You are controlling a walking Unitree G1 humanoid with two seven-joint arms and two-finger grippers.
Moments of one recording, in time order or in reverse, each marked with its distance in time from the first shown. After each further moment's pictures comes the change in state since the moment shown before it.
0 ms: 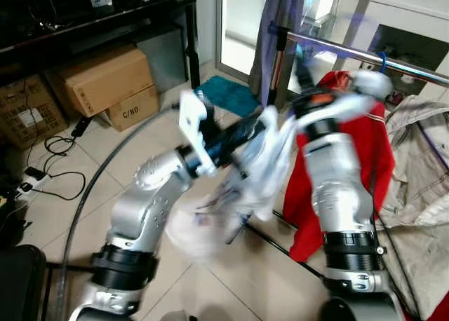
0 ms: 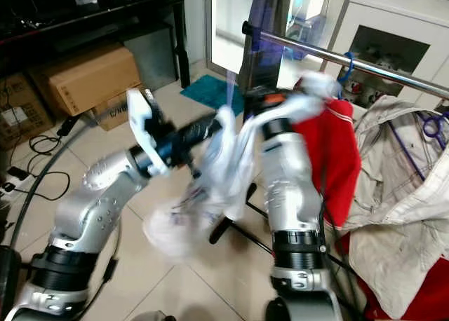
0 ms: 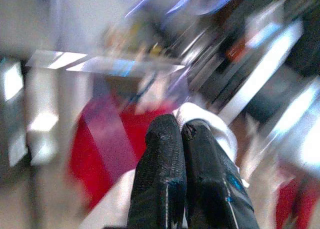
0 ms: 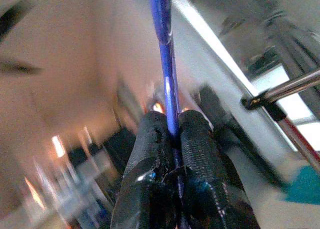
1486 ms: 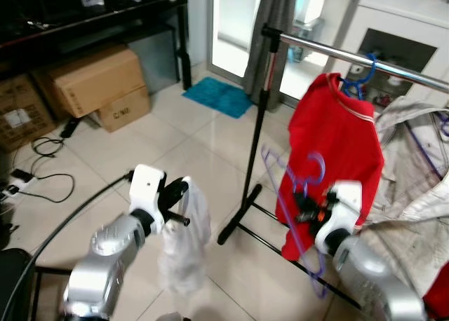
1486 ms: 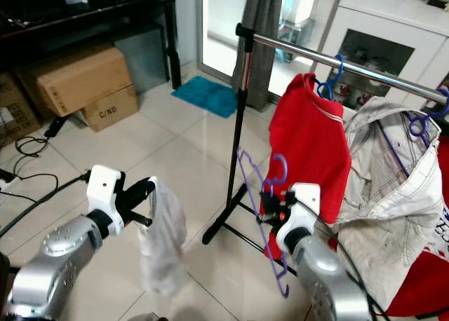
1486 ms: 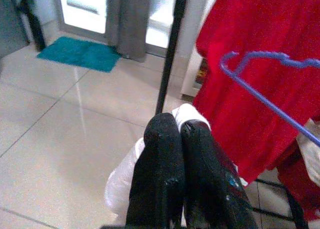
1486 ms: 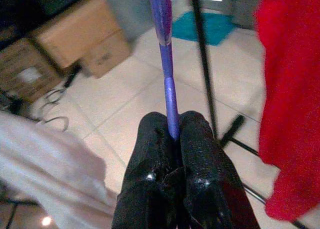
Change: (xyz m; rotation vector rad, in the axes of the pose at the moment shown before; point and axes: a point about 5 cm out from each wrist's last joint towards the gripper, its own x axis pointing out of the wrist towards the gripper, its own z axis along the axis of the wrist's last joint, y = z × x) left arm -0.101 0.014 -0.077 -0.033 0.339 0.568; right arm -0.163 -0.090 -0.051 -0.511 0.815 -0.220
